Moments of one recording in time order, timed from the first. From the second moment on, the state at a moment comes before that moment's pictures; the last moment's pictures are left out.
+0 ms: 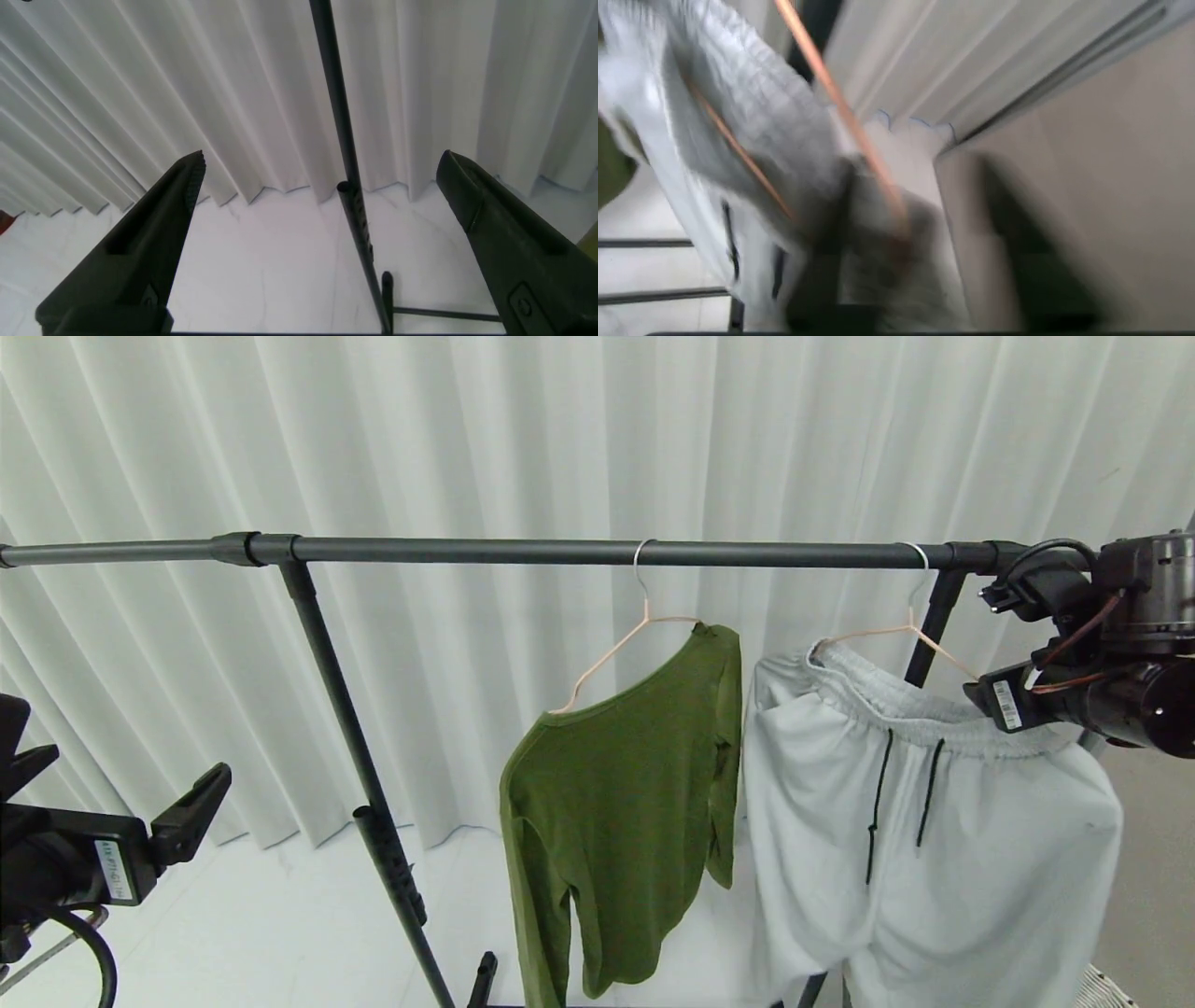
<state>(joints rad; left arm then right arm) -0.09 1.01 -0.33 -0.57 0.25 0.29 0.27 1.58 -1.02 -0.18 -0.44 -0.24</state>
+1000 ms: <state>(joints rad) 0.04 0.79 -0.16 -0.56 0.26 0.29 0.21 1.03 -0.68 -0.21 -0.43 -0.18</state>
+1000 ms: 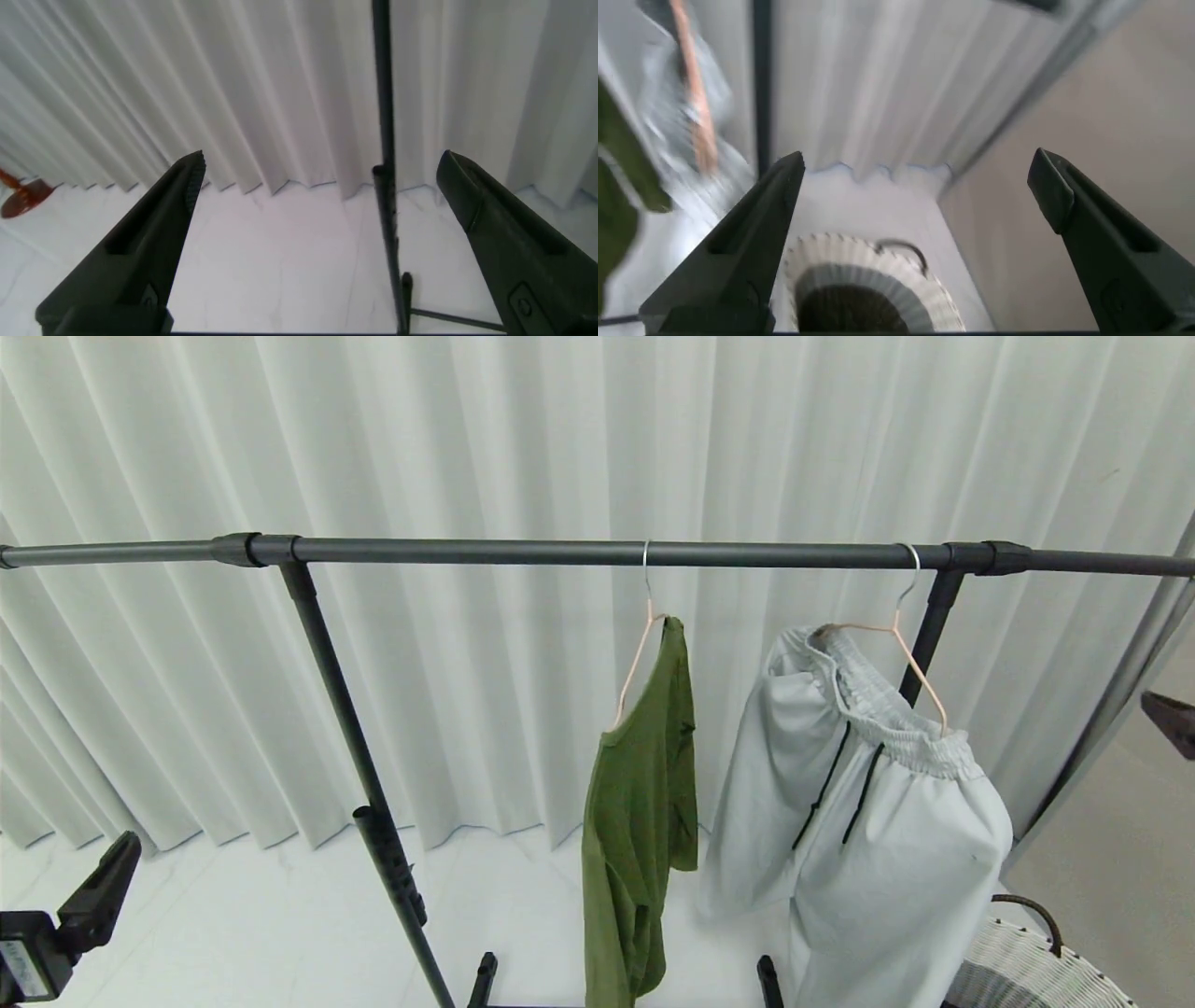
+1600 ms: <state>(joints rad) 0.07 0.24 -0.01 -0.19 0.40 0.31 0.10 0.43 -0.40 0.22 -0.44 -0.19</state>
